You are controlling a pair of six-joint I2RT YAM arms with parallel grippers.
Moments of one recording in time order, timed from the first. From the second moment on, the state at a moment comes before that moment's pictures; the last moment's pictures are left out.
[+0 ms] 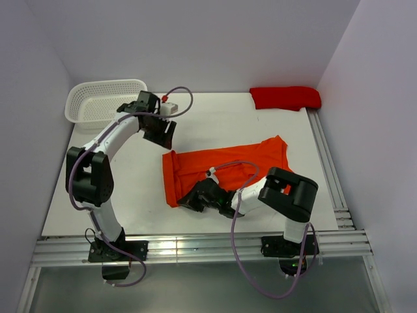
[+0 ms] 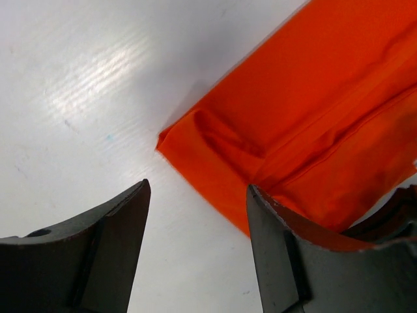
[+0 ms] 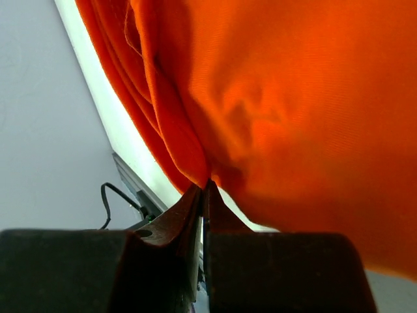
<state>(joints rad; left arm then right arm) -0.32 1.83 1.57 -0.82 0.25 0.15 1.09 1.79 0.63 0.58 0.06 1.50</state>
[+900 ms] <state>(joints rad) -0.17 1.99 1.40 -0.73 0.48 0.21 1.11 1.59 0.79 0.20 0.22 1.47</state>
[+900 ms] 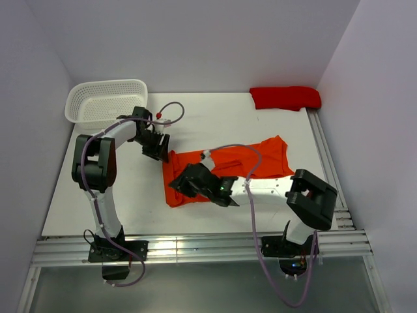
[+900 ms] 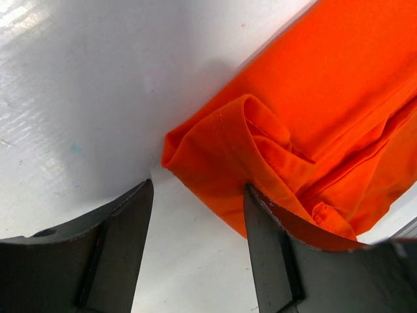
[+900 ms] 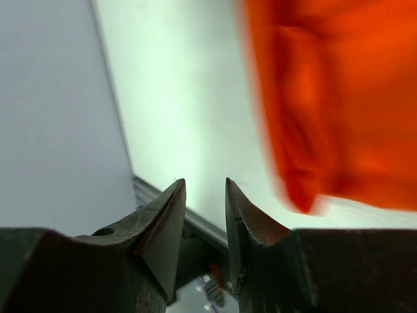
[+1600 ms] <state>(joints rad) -0.18 2.03 1.45 -0.72 0.46 0.15 1.17 2.06 1.53 -0.55 0.41 1.09</state>
